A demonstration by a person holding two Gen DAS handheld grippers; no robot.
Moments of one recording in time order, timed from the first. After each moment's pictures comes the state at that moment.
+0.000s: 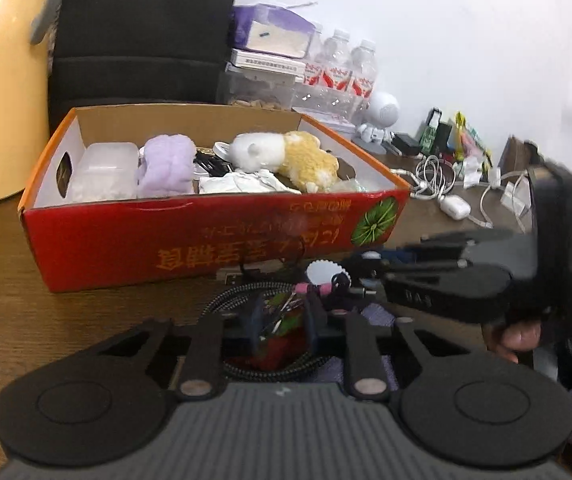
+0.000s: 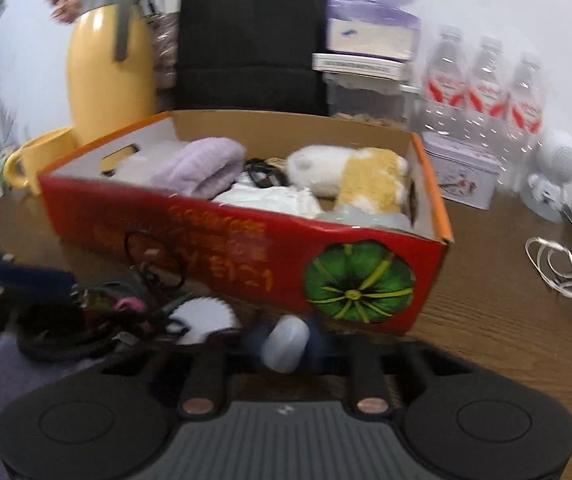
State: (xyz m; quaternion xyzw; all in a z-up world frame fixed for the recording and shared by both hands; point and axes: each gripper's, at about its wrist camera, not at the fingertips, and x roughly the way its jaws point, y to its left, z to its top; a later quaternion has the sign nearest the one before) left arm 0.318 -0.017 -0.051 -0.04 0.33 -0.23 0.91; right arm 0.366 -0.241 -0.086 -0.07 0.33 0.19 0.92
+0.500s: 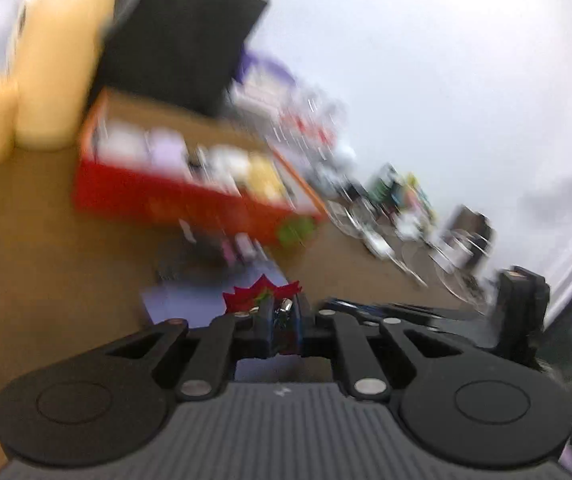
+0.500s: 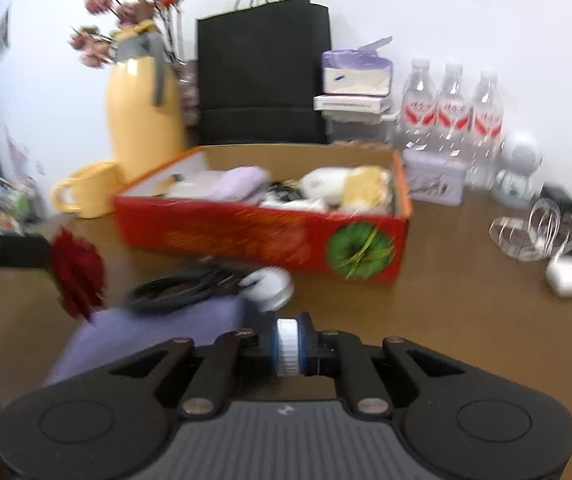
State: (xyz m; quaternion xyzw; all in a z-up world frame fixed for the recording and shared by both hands) left arm 0.193 0.020 -0.020 -0.19 0.33 -0.26 0.89; right arm 0.244 -0.261 -0.052 0.00 0.31 0.21 0.93
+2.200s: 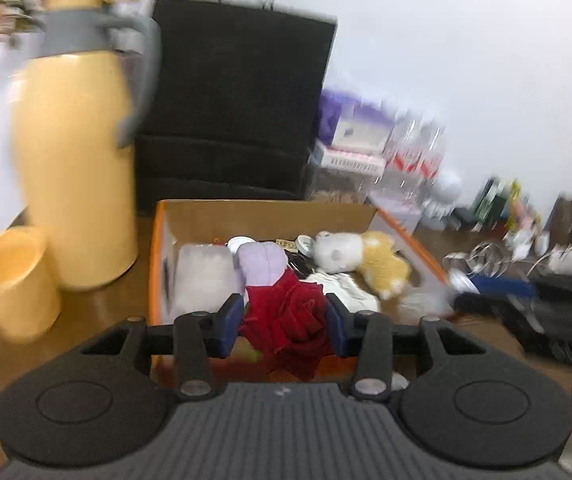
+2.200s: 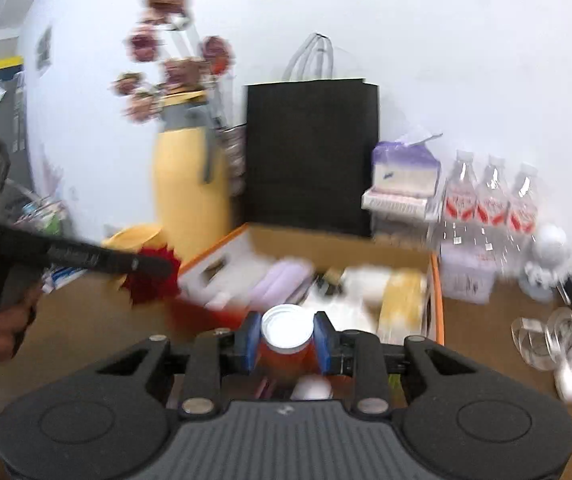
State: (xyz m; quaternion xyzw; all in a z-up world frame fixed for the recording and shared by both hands) left arm 0.385 0.028 0.030 -0.03 0.32 -0.14 0.94; right arm 0.345 -0.228 0.036 -0.03 0.25 0.23 0.94
